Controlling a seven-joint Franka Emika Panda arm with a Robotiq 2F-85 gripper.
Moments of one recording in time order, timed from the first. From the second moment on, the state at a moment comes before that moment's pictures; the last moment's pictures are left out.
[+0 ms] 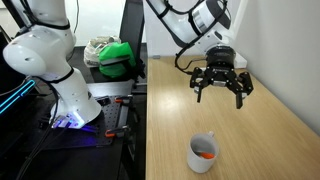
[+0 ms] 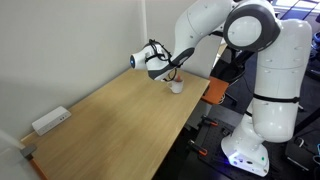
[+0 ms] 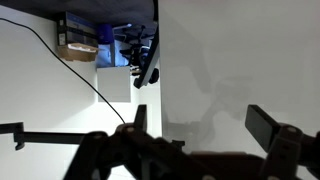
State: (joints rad) arm 0.01 0.35 -0.02 -1.96 -1.11 1.54 2.41
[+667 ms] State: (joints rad) arm 0.01 0.25 0.03 -2.05 -1.11 2.02 2.27
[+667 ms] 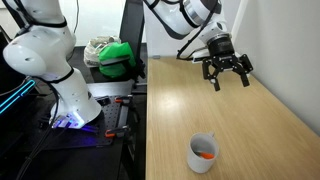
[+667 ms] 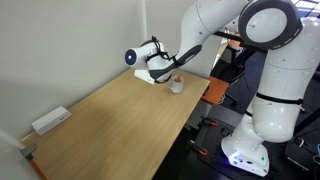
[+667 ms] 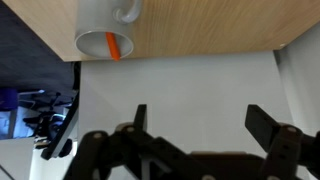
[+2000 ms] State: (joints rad) arm -0.04 0.19 0.08 -2.16 -0.74 2.56 1.10
